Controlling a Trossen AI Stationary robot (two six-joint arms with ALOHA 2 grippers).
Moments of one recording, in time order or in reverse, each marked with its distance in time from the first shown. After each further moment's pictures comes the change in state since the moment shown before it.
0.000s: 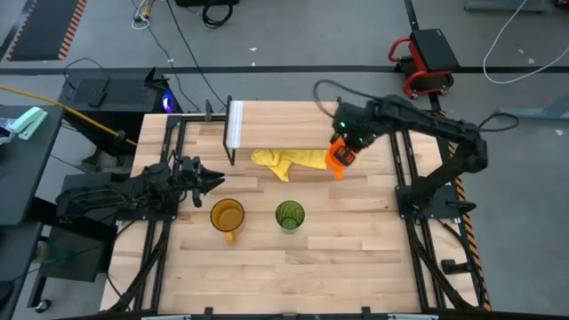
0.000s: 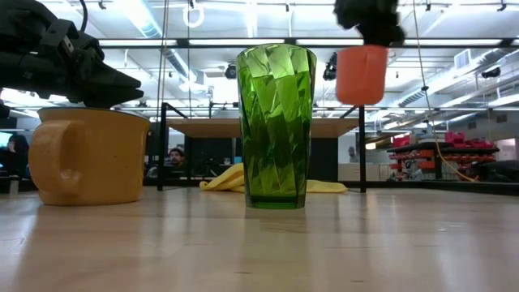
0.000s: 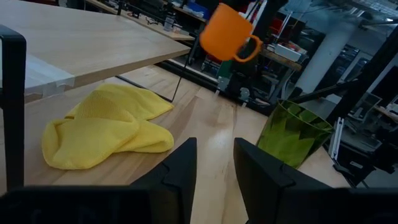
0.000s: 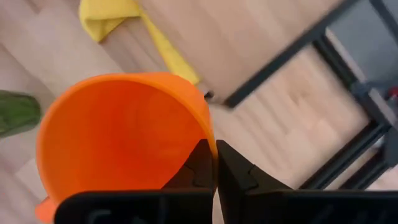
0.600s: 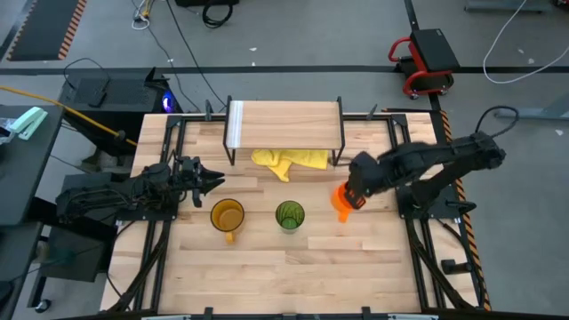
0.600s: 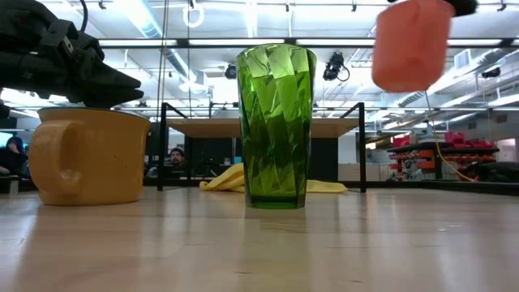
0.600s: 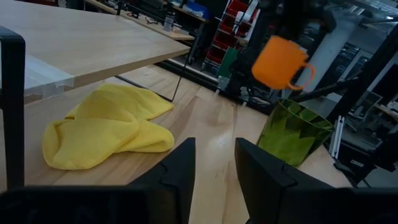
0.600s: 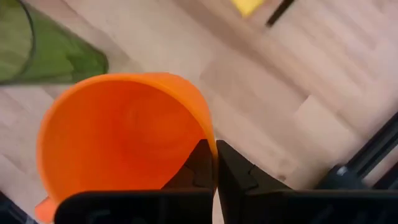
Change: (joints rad) left arm 0.000 0.000 0.001 -0.006 0.002 0.009; right arm 0.518 -0.145 -0.202 0.006 0.043 0.691
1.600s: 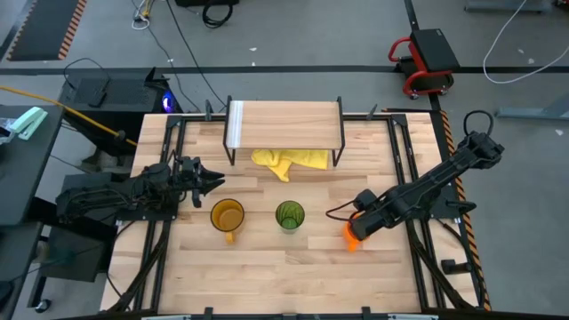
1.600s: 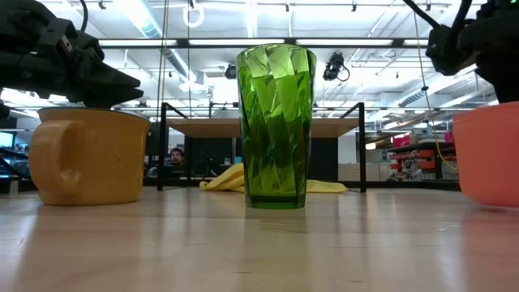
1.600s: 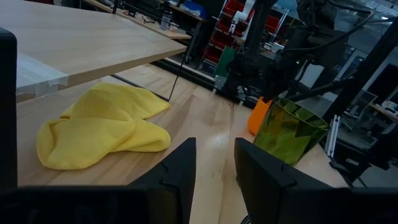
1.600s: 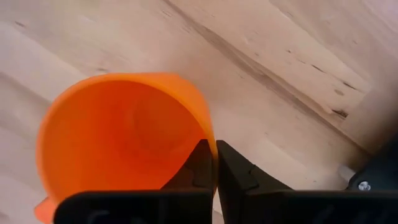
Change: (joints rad) left arm 0.000 0.000 0.000 0.002 0.016 0.000; right arm 0.259 0.000 -0.538 0.381 -0.133 0.370
